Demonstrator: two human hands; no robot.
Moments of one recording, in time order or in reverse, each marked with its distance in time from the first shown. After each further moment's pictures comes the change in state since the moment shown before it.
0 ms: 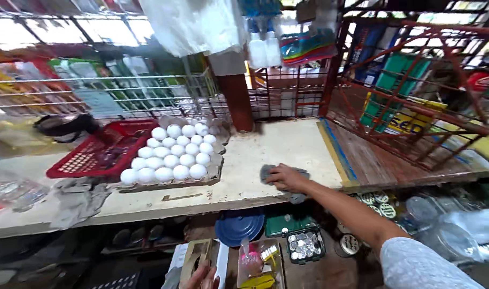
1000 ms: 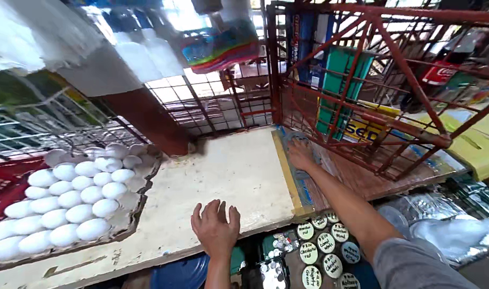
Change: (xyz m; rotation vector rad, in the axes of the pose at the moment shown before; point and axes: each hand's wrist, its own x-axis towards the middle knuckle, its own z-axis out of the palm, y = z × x) left_hand 0.120 -0.067 0.268 1.006 -0.005 0.843; right_hand -0.090 0.194 -0.144 -0.256 0.208 0.711
